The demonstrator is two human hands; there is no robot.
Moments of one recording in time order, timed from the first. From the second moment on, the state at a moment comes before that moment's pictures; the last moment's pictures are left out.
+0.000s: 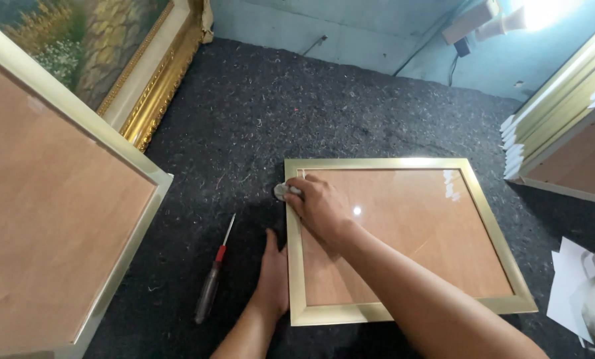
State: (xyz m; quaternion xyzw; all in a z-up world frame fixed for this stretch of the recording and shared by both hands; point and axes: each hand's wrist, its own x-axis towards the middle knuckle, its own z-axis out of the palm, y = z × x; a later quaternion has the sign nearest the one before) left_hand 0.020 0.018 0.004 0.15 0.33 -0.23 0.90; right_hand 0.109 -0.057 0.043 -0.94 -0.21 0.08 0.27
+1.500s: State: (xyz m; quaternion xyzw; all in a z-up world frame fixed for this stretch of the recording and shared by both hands) left_hand 0.023 0.012 0.002 0.17 0.31 -0.23 0.91; right_hand 0.167 -0.082 0.050 -0.97 -0.10 0.06 0.23
